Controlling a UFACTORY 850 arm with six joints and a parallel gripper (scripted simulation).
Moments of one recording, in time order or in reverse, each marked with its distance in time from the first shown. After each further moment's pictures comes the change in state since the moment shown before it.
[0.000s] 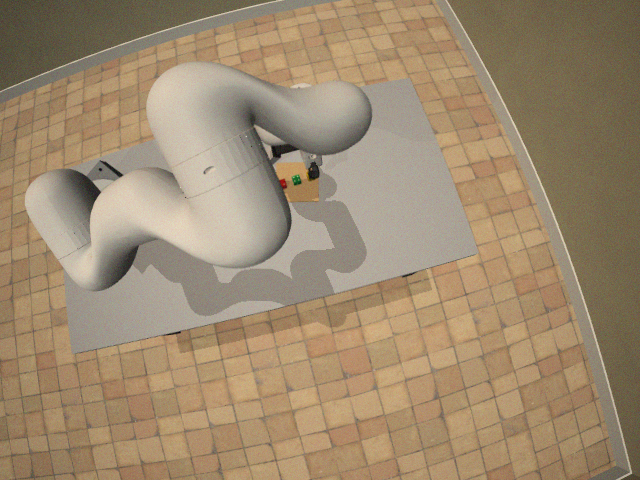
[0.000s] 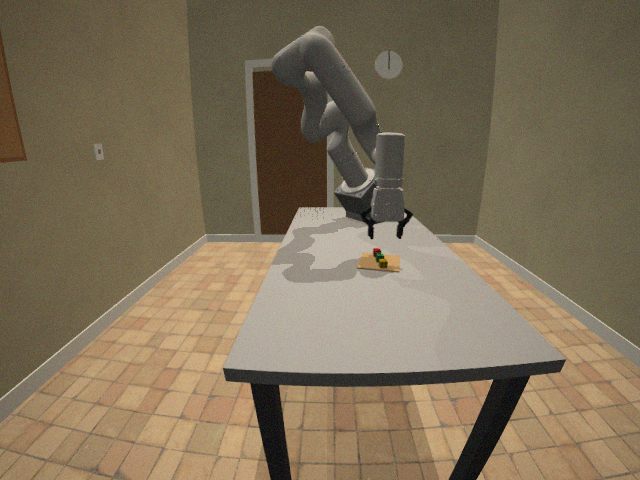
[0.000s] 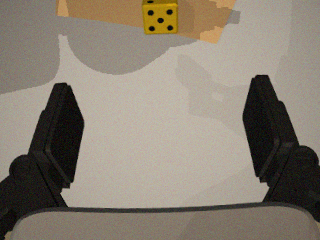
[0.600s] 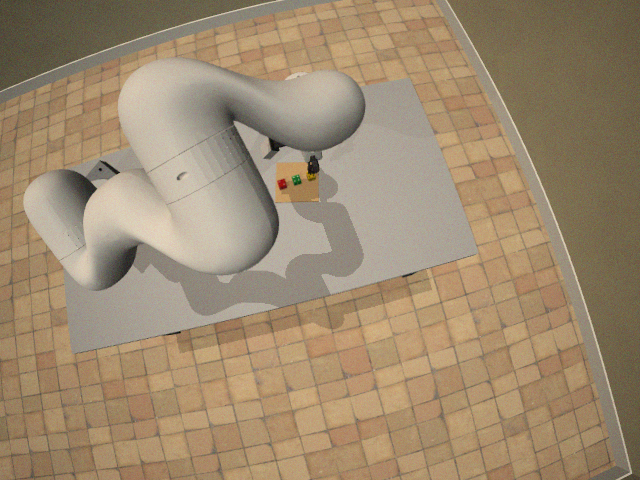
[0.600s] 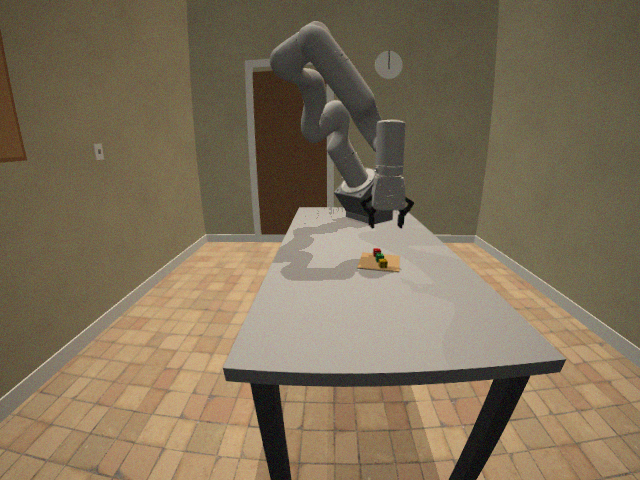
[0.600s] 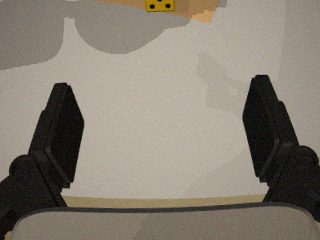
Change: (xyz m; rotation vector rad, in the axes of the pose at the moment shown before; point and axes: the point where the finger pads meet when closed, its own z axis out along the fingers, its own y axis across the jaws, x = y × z) arm 0.000 0.000 -0.036 -0.001 -0.002 0.001
